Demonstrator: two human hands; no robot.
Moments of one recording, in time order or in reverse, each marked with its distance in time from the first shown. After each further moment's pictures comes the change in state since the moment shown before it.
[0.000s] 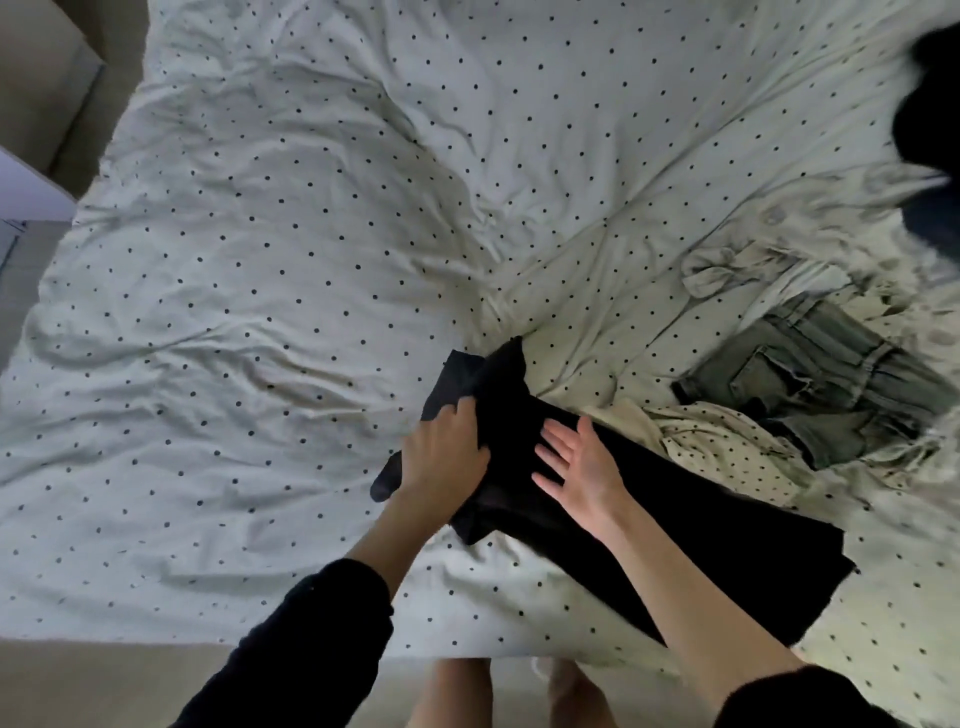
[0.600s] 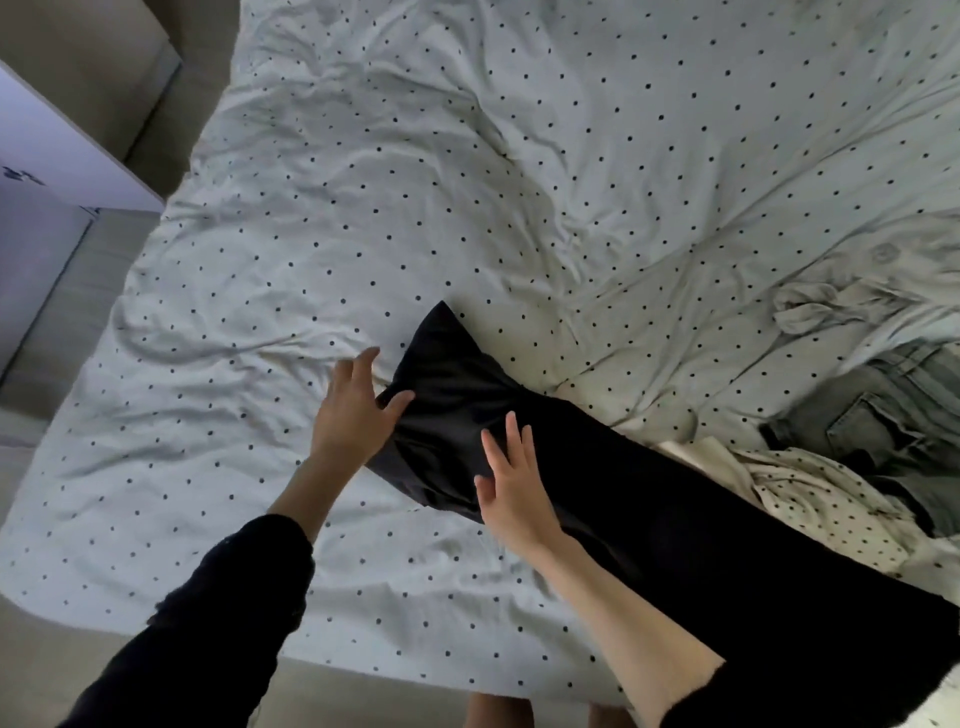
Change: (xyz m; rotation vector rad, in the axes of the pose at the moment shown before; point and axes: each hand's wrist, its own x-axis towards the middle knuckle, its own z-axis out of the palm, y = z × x) left_hand 0.037 -0.179 -0.030 -0.346 0.218 -0.242; right_hand 0.028 0.070 0.125 -1.453 -0.089 -0.621
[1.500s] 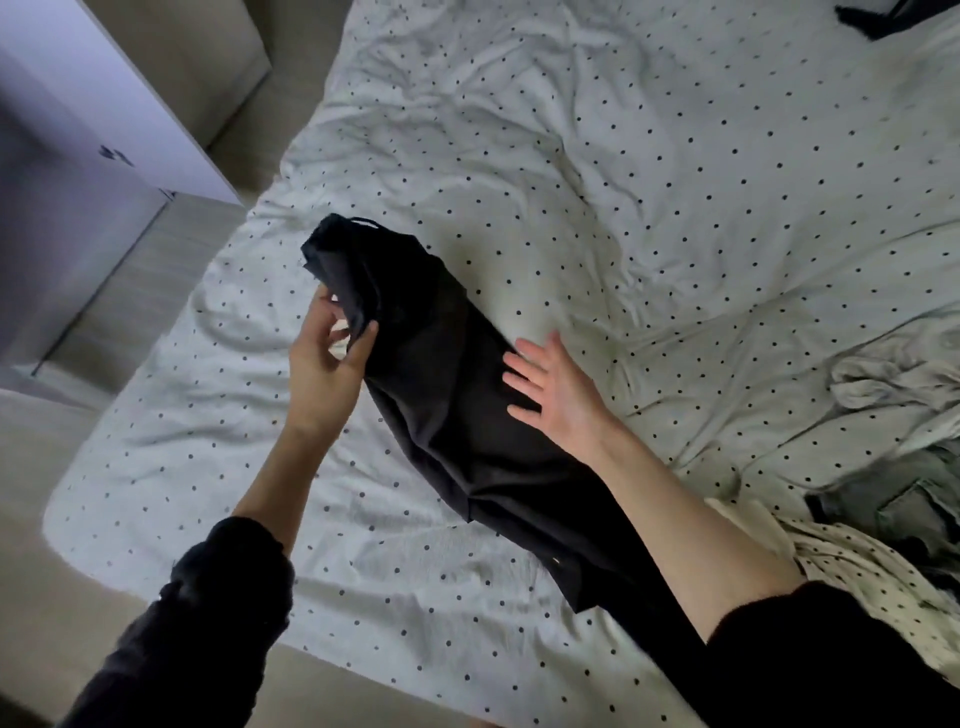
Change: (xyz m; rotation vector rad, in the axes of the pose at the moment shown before) left_hand 0.011 -0.023 -0.091 -0.795 0.430 0.223; right_hand 0.083 -0.088 -0.092 1.092 -0.224 0.271
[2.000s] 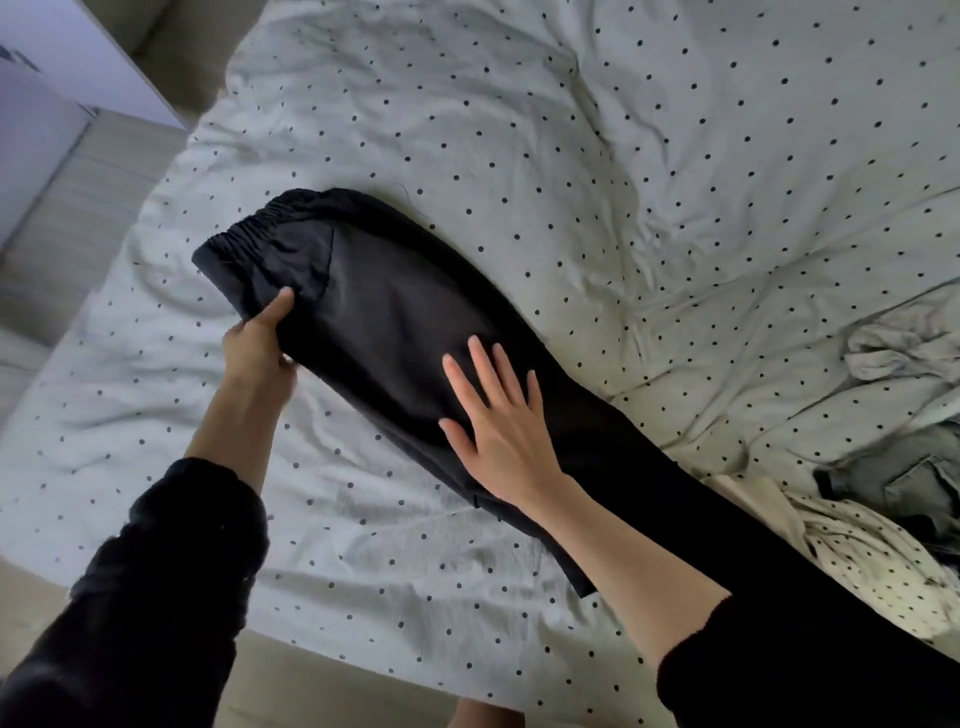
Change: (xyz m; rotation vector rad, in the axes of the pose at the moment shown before) left_hand 0.041 -0.102 -0.022 -0.571 0.406 -0.855; right_hand 0.031 0.097 0.024 -1.590 0.156 -0.589
